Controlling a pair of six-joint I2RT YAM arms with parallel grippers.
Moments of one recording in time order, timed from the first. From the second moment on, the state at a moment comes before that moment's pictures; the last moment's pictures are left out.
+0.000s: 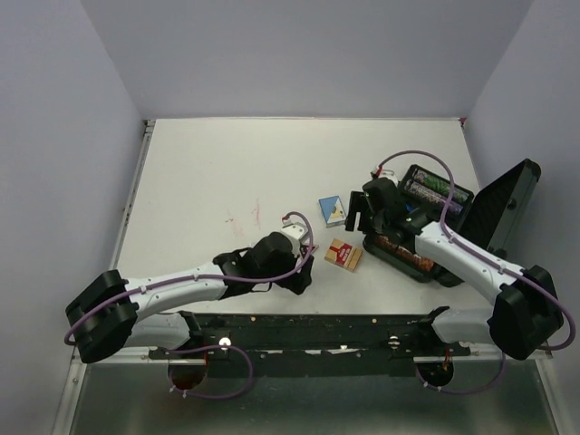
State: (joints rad) left arm -1.02 1.21 0.58 -0.11 -0.05 -0.44; right arm 0.57 1.29 0.86 -0.41 0.25 0.54
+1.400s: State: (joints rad) left arm -0.51 1.08 0.95 -0.53 0.13 -0.20; right arm 0.61 1.85 1.26 -0.38 0.26 0.28
